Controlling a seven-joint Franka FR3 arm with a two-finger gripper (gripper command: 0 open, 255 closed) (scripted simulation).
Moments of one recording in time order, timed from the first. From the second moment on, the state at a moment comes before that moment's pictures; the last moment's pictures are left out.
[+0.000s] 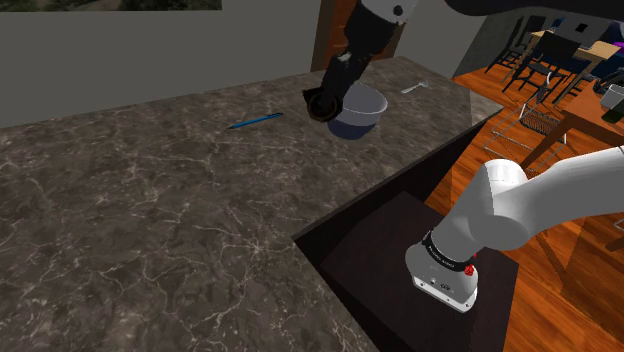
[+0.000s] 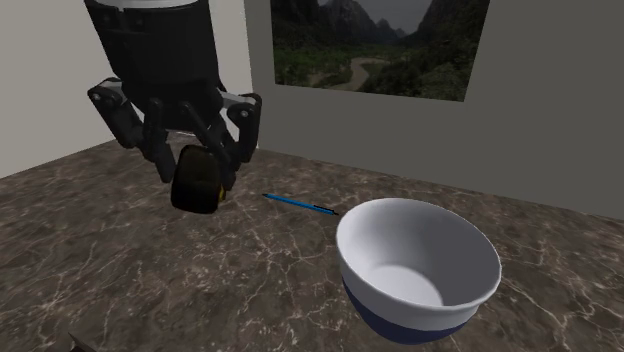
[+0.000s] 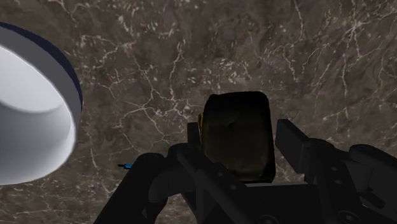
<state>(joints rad) 0.14 -0.64 0.21 -2.24 0.18 1.85 0.16</state>
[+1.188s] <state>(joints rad) 0.06 -0.57 -0.07 -2.12 0.09 1.76 -0.15</state>
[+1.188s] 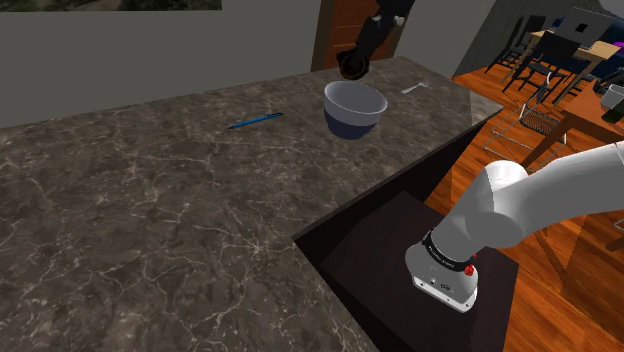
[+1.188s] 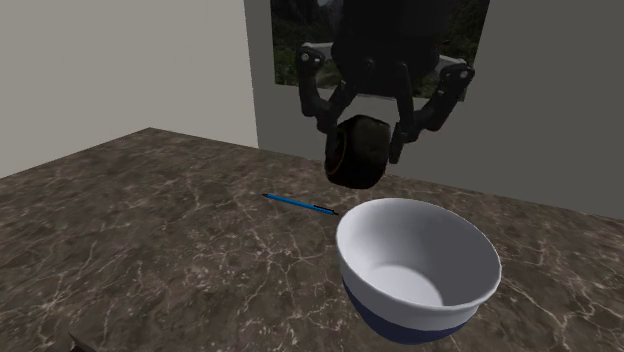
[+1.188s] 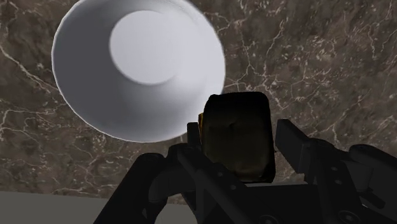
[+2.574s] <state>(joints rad) 0.02 -0.53 -0.18 -2.27 0.06 1.94 -0.30</state>
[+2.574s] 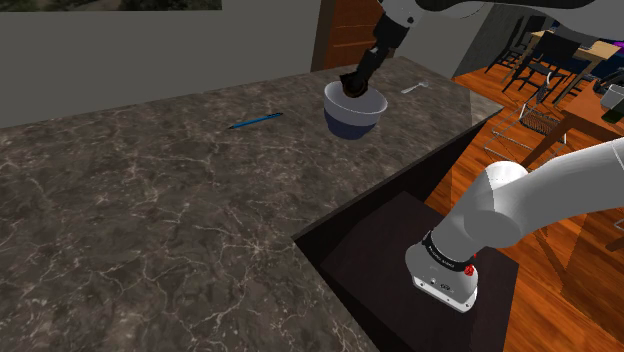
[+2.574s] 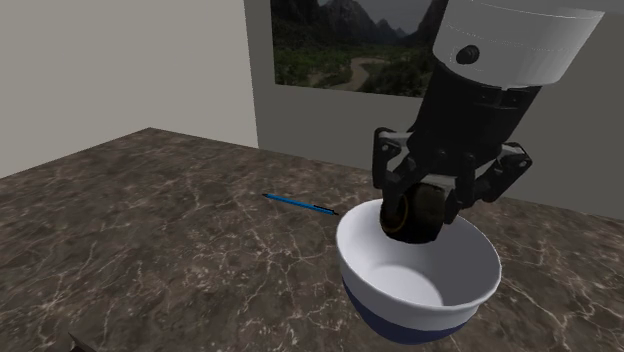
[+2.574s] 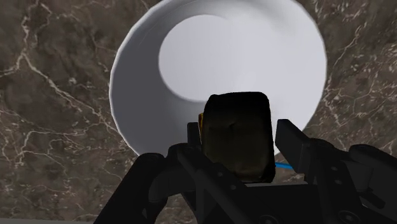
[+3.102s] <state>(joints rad) 0.02 -0.53 -0.18 -2.28 0.06 1.95 -0.30</state>
